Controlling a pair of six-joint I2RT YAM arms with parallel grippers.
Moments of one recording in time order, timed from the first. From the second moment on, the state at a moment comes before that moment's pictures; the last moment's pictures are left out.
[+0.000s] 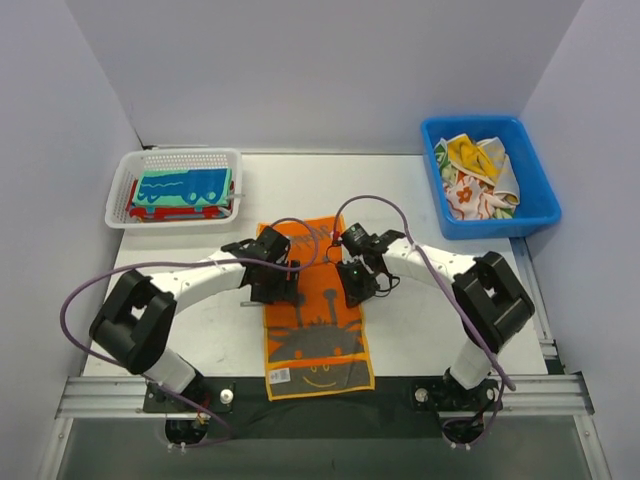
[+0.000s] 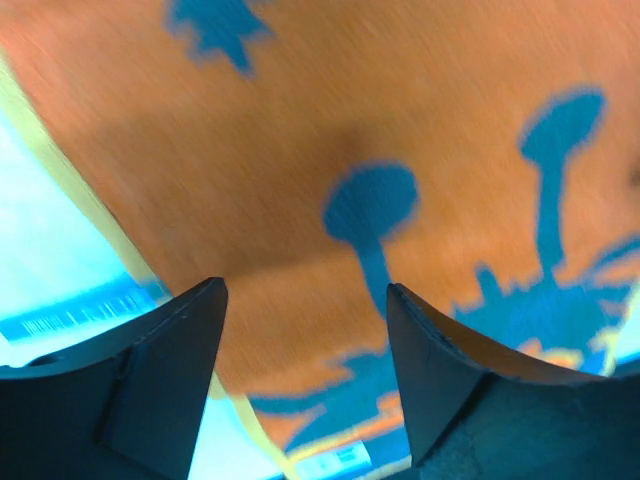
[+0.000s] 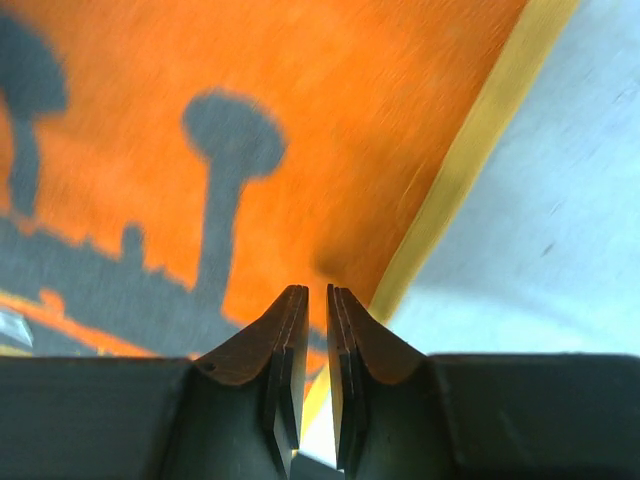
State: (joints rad) left arm -0.63 1.58 0.91 -0.51 0.07 -0.56; right arm 0.67 1.73 1.03 -0.61 -0.16 0.31
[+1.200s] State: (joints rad) left arm -0.37 2.17 1.72 -0.67 -0.28 -0.22; right arm 0.41 2.18 1.77 -0.58 -0.14 -0.03
